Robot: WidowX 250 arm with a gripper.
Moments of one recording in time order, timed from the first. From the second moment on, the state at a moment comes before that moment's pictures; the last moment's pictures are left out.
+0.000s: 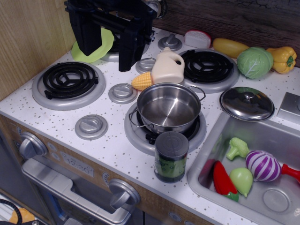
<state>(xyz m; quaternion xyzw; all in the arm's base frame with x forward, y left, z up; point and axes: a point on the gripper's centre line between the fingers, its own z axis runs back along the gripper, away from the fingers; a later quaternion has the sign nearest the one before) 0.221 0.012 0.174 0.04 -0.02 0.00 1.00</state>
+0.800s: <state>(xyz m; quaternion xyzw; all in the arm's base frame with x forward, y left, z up) 0.304 -0.097 0.153 0.08 -0.03 0.03 1.00</state>
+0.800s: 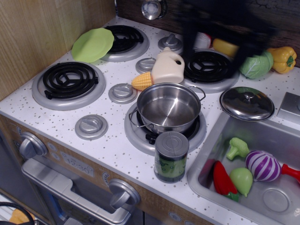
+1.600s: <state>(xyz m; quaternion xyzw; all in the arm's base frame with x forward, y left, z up) 0.392 -0.130 0.079 0.02 -0.08 0.03 1.00</state>
